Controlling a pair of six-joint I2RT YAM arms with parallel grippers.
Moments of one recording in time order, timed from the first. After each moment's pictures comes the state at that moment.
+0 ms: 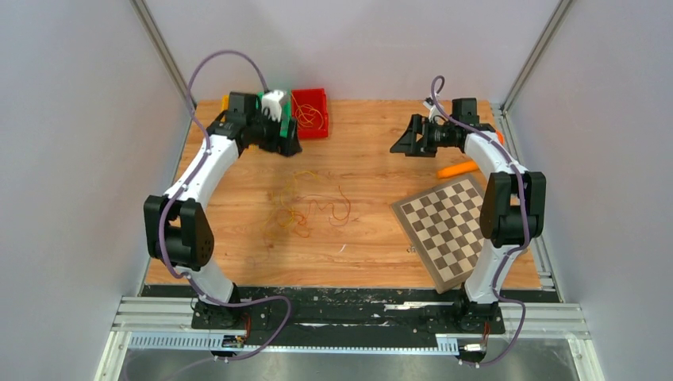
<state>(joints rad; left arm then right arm) -0.19 1.69 1.55 -0.50 0.42 0.06 0.02 1.90 1.50 -0.44 -0.92 0.16</state>
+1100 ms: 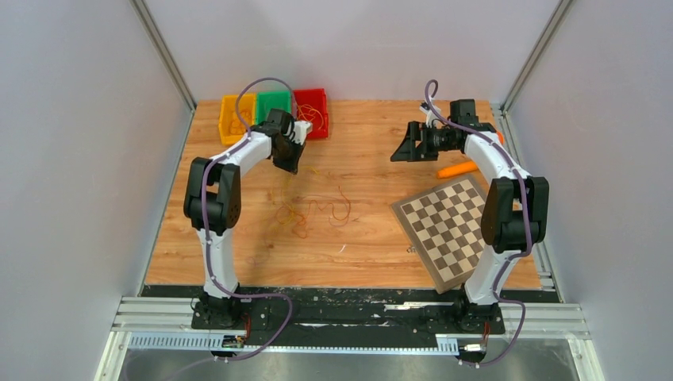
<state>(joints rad) -0.27 2.06 1.55 -0.58 0.19 0.16 0.04 1.85 1.49 -0.59 -0.87 0.00</state>
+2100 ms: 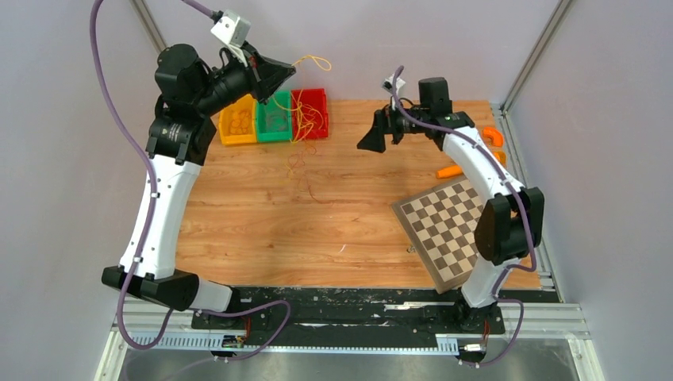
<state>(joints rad) -0.26 1.39 1.88 -0.40 0.58 -0.11 0.24 1.81 1.67 -0.53 -0.87 -0.08</state>
